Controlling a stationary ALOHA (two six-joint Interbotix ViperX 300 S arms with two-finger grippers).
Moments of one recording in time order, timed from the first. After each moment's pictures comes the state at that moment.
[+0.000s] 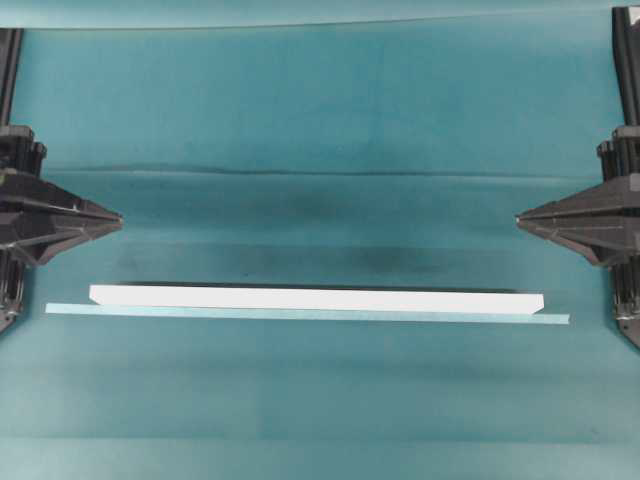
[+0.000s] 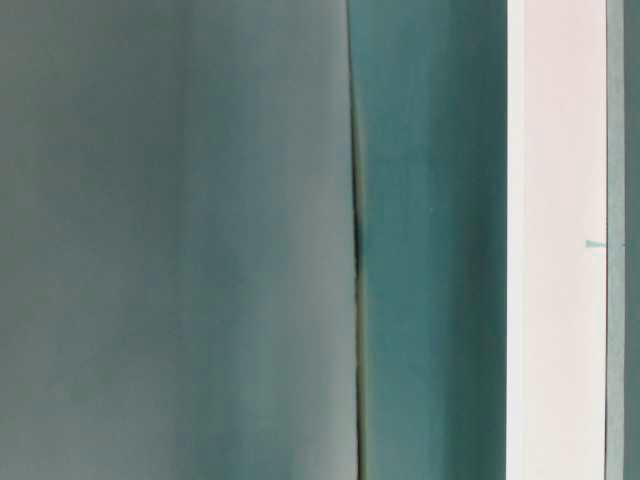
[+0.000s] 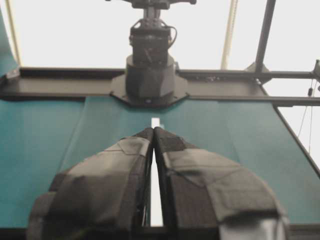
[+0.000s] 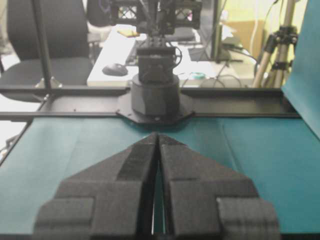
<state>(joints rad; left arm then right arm) 0.00 -0.96 1.17 0.00 -0.29 0.00 0.00 -0.96 1.16 0.00 -0.29 0.01</state>
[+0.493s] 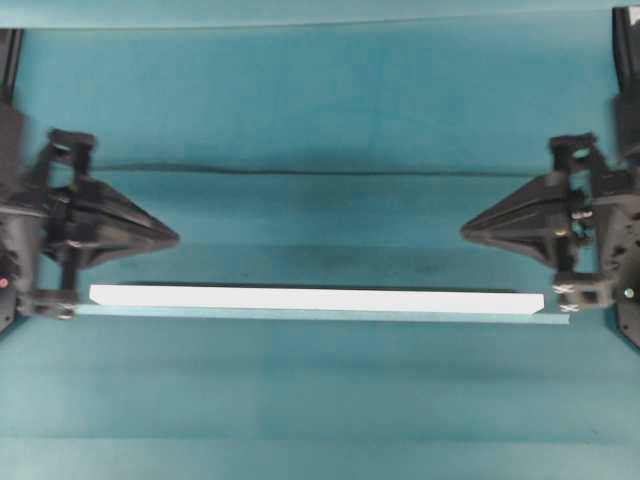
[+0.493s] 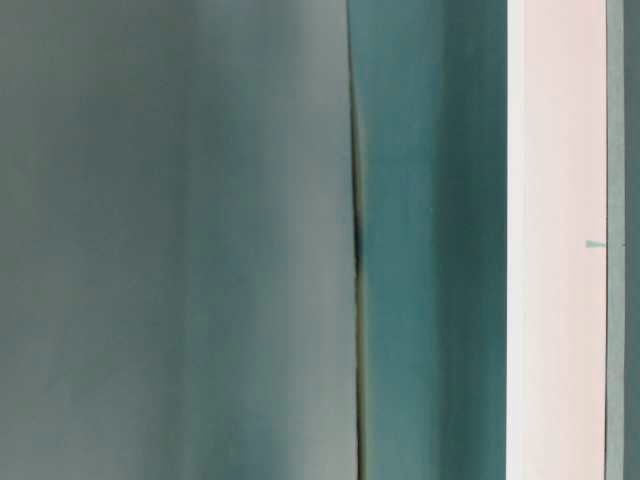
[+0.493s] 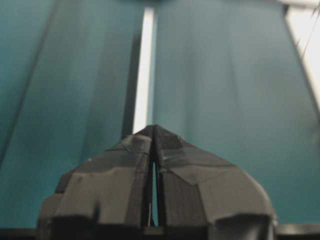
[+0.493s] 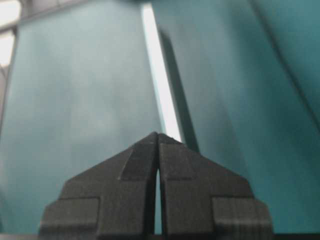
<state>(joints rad) -0.01 -0.69 0.84 0.02 0.28 -0.14 -0.06 -0.70 0.89 0.19 0.27 0.15</state>
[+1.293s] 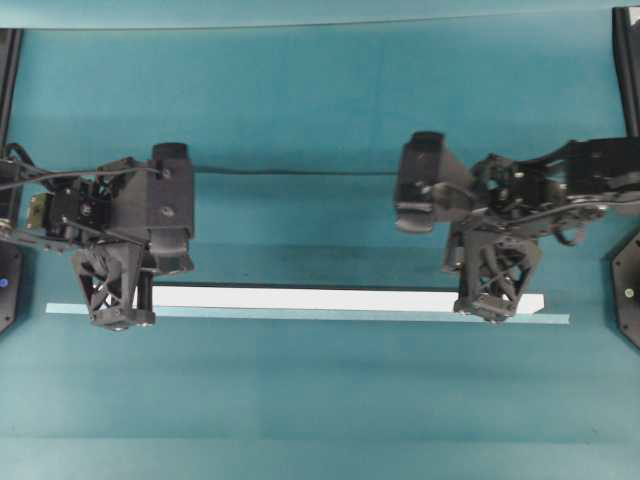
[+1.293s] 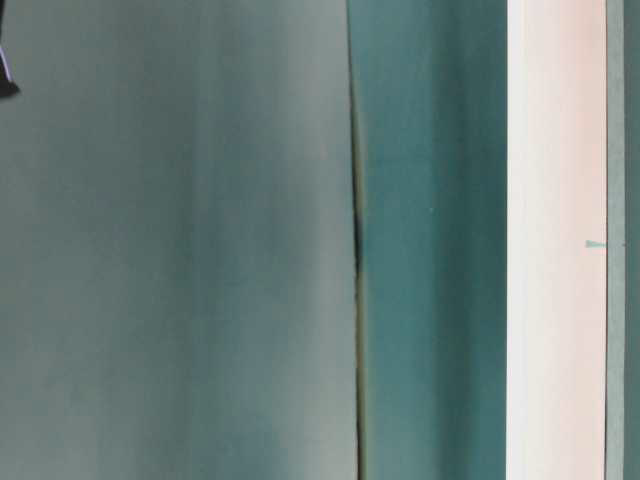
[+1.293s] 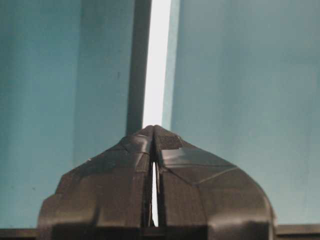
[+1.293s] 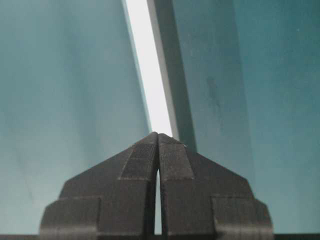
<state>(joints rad) -0.01 -0.39 0.65 0.02 0.73 -0.08 -0.06 -0.23 0.53 0.12 0.95 0.07</state>
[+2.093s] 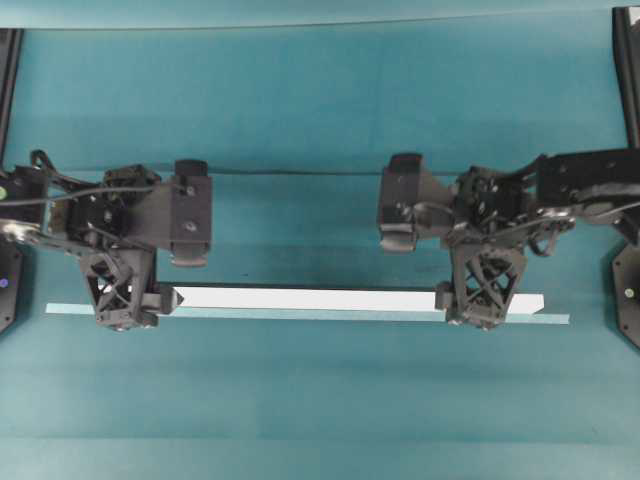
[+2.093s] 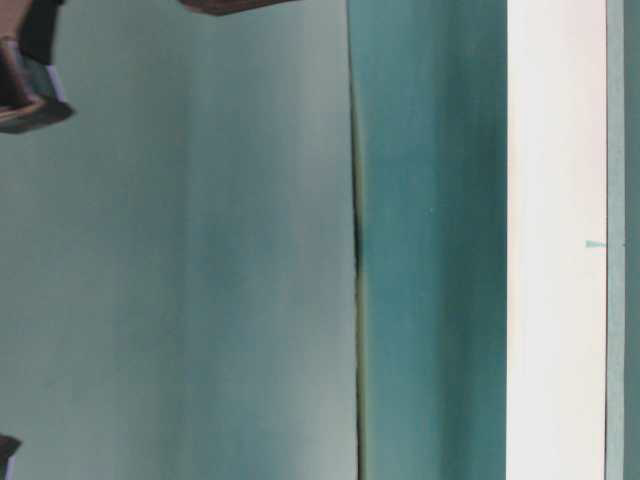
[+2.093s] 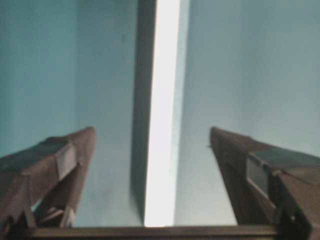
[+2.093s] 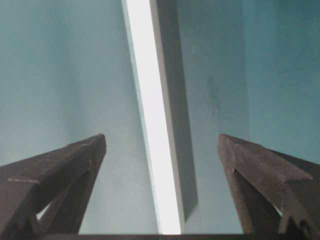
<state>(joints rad) 0.00 -0.31 0.67 0.02 0.79 -0.07 -0.05 -0.16 0.56 0.12 0.92 0.04</state>
